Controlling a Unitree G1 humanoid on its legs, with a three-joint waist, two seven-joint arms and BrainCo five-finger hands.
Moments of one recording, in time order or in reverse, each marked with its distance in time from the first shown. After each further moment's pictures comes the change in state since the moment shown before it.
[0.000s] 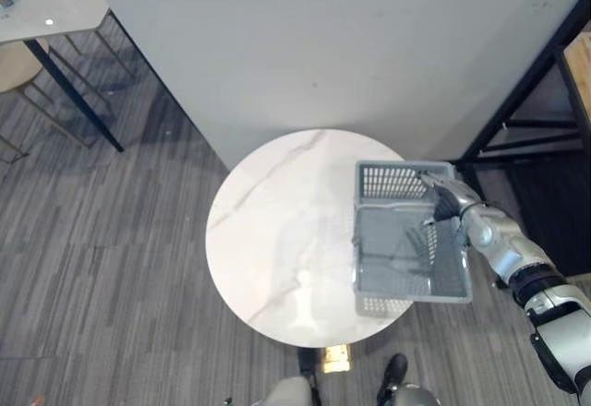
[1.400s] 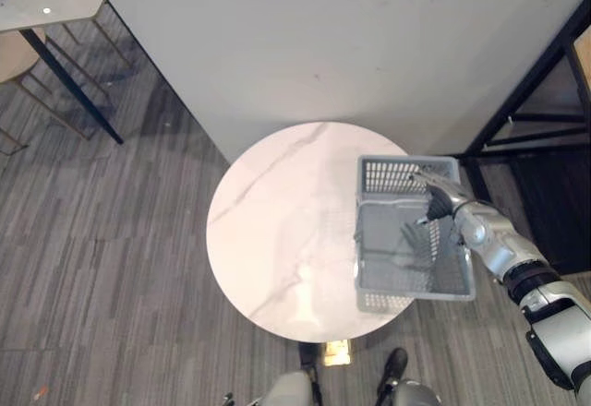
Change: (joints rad) left arm -0.008 0.002 -0.018 -0.020 0.008 0.002 0.013; right arm -0.011 0.001 0.034 0.001 0.000 -0.001 0.003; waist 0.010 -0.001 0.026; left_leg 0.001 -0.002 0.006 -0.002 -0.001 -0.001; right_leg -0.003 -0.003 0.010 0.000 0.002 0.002
